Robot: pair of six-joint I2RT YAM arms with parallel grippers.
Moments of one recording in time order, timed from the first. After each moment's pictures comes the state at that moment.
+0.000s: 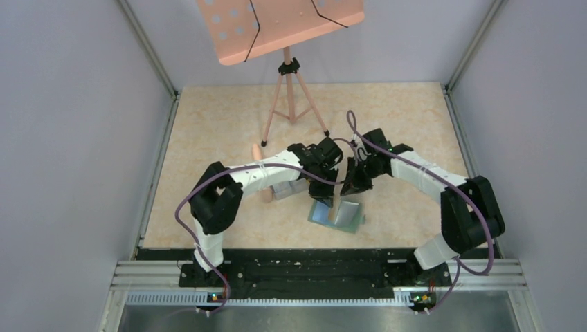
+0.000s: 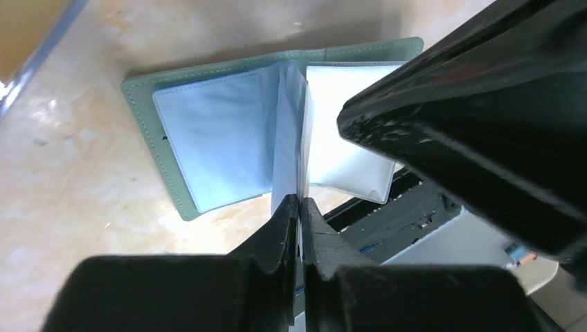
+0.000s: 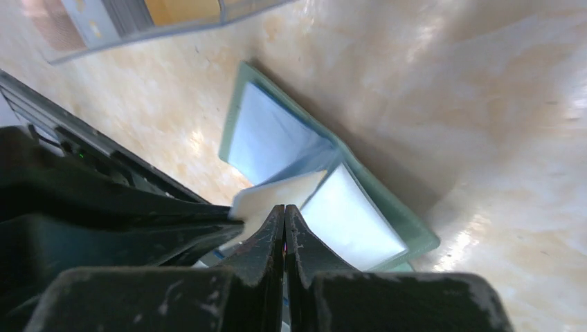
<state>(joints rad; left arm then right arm) -0.90 1.90 1.46 -0.74 0.24 -0.65 0.44 1.56 0.96 -0.60 -0.47 0.45</state>
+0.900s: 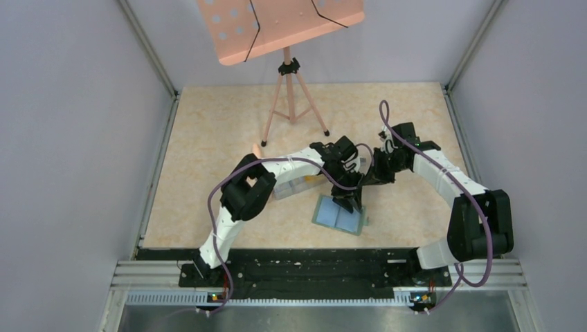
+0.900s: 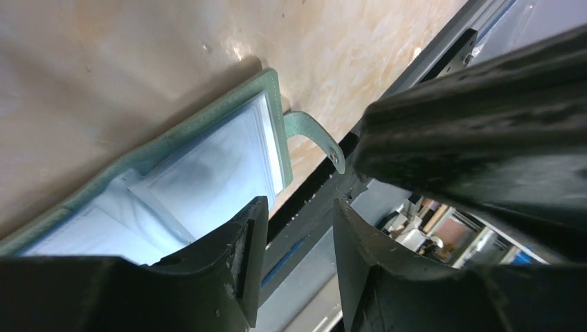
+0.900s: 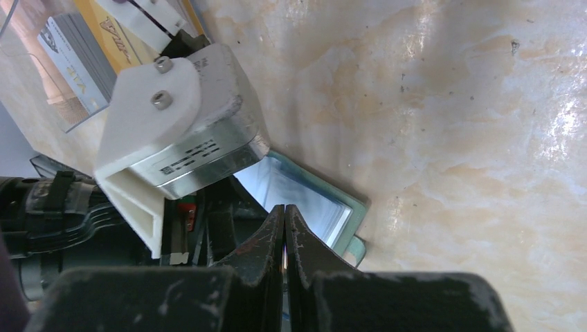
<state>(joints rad) -0.90 2.22 1.71 -0.66 0.70 -0.64 0.19 1.44 0.96 -0.68 -0.44 0.41</state>
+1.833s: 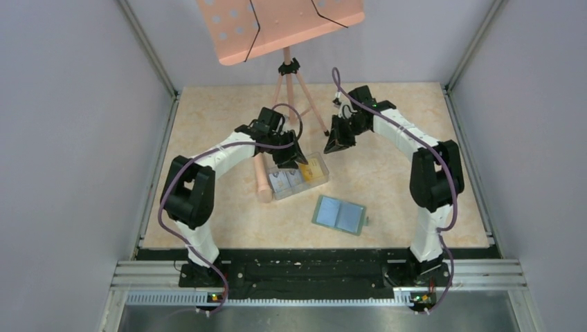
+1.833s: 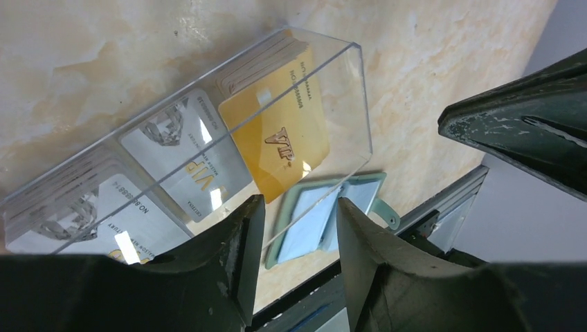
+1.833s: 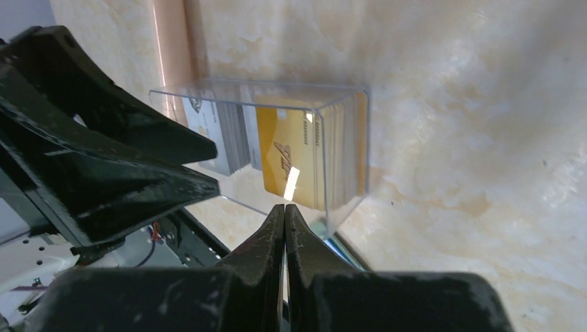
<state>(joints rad) -0.45 1.79 1.31 -0.47 0.43 -0.73 0.36 1.91 1.57 -0.72 -0.57 0.35</state>
